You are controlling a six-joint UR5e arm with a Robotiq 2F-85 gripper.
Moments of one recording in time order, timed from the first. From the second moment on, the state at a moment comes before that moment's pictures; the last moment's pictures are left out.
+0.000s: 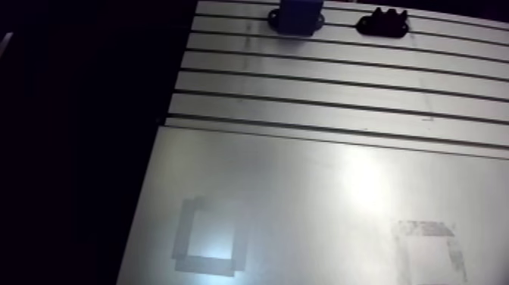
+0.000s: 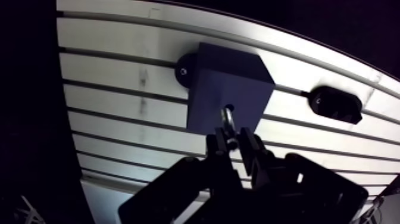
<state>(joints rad) 0.08 -0.82 1.02 -1.49 -1.57 -1.70</state>
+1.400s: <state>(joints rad) 0.07 -0.82 1.04 -1.49 -1.59 -1.70</state>
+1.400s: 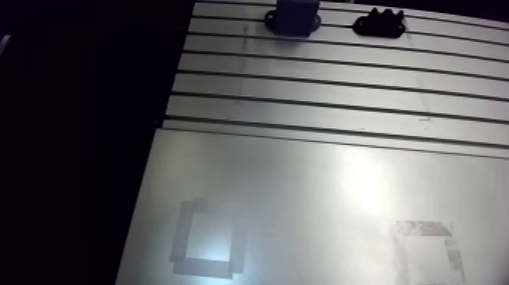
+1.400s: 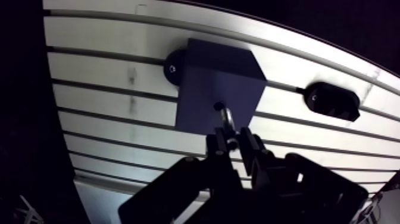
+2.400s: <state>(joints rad) 0.07 -0.82 1.04 -1.49 -1.59 -1.70</state>
